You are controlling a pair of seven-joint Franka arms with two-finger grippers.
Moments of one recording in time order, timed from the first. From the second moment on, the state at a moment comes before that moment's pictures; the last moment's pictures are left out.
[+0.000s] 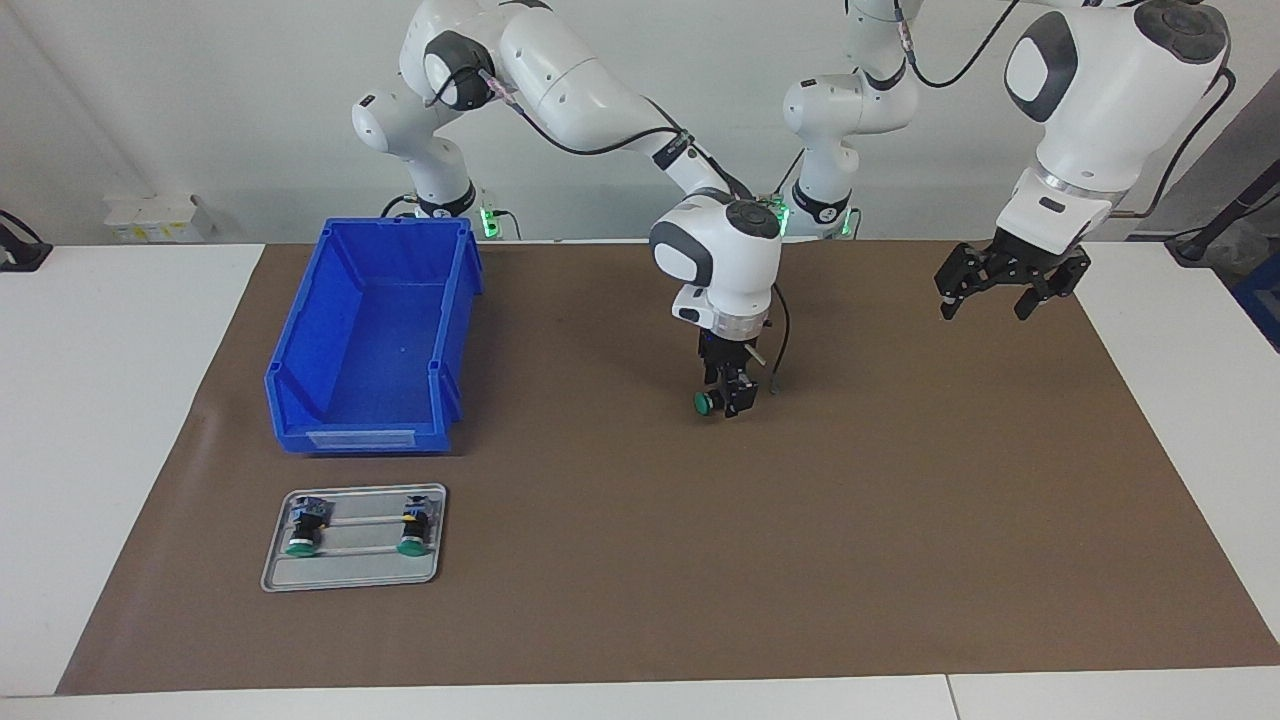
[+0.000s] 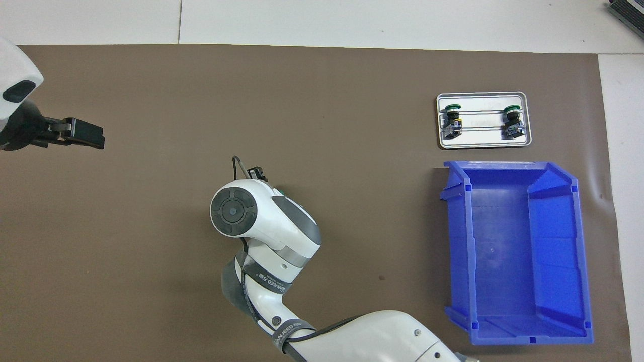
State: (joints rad) left arm 0.01 0.05 -0.09 -1.59 0.00 1.70 0.02; right arm 0.83 0.66 -0.05 -1.41 -0.13 2.18 2.10
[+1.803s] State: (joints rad) left arm 0.01 0.05 -0.09 -1.59 0.00 1.70 0.02; right arm 0.11 0.07 -0.06 -1.53 -0.06 1.67 0.37
